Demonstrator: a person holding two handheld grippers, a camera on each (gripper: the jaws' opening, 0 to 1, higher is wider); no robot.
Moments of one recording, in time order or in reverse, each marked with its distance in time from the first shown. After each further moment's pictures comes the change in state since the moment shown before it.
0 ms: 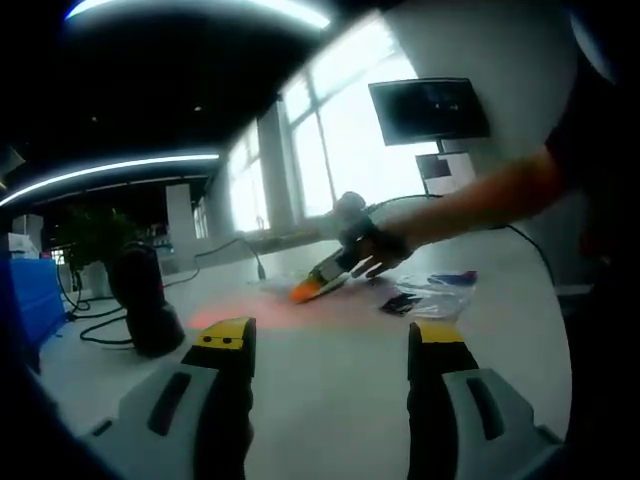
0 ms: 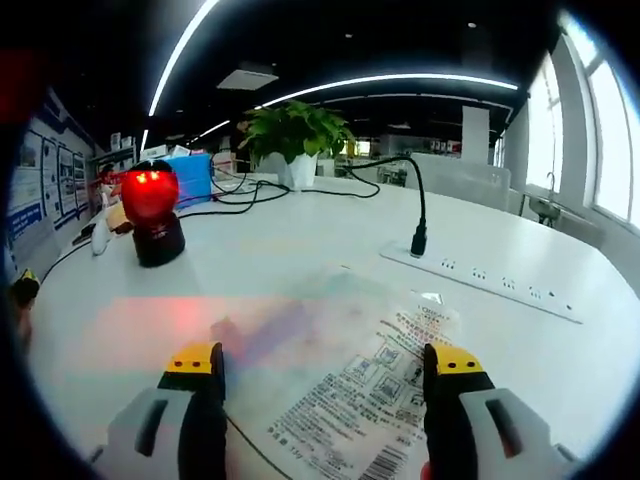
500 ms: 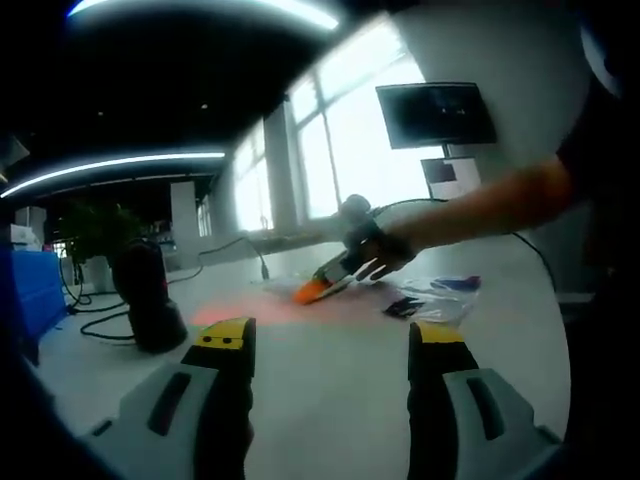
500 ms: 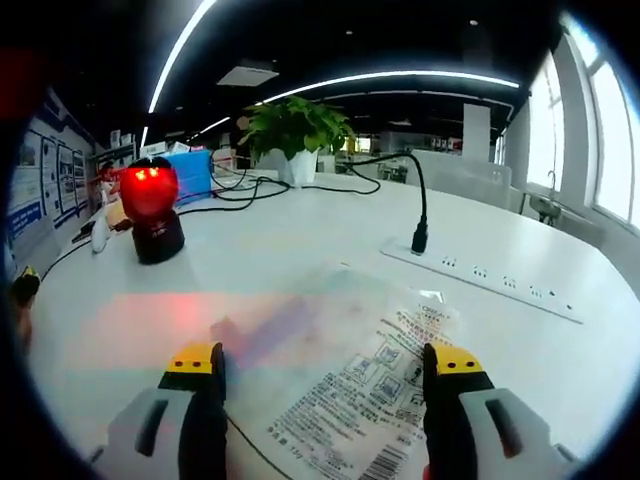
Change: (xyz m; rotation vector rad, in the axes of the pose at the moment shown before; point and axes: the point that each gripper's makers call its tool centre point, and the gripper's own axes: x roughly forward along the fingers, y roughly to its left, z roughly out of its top) left arm -0.002 0.004 0.003 -0.027 -0.012 0.018; right arm -0.001 0.000 -0.001 -0.003 0.013 -0.001
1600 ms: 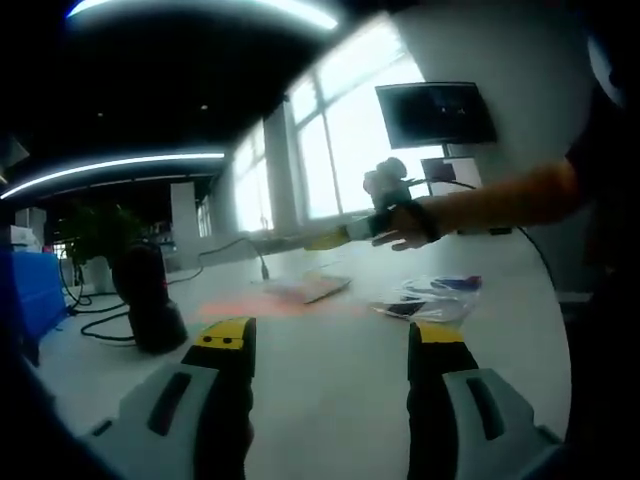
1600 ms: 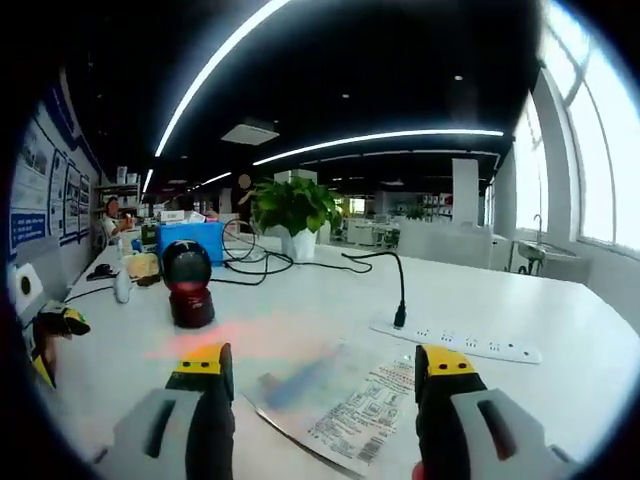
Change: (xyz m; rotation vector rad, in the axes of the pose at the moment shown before) left arm 0.000 0.000 0.000 0.001 -0.001 0.005; right arm -0.092 0.003 0.066 -0.007 -0.293 -0.032
